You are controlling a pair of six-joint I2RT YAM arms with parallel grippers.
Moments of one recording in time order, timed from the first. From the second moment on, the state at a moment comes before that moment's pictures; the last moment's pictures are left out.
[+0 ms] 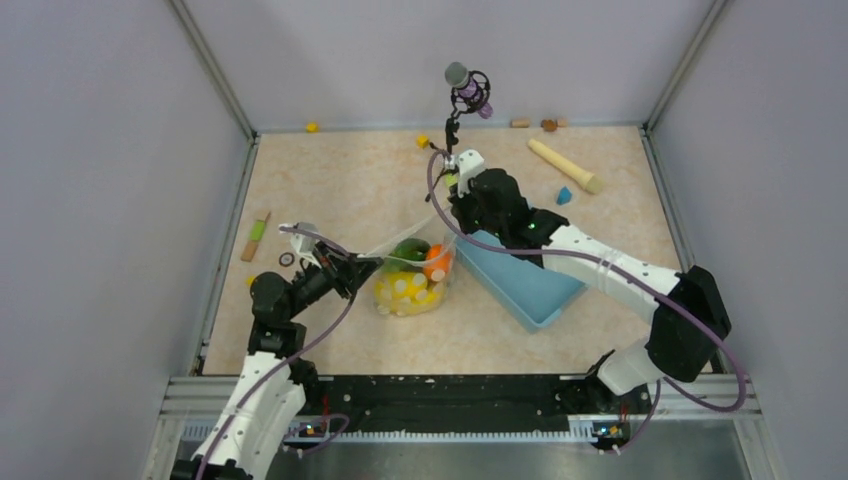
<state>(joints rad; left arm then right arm) -0.10 0.59 0.23 0.55 0.81 -0.61 0.76 1.44 1.11 -0.16 0.12 0.09</state>
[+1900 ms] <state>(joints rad) -0.30 0.38 0.40 -0.11 0.53 -0.59 0.88 1.40 1.12 -0.26 -0.43 -0.76</state>
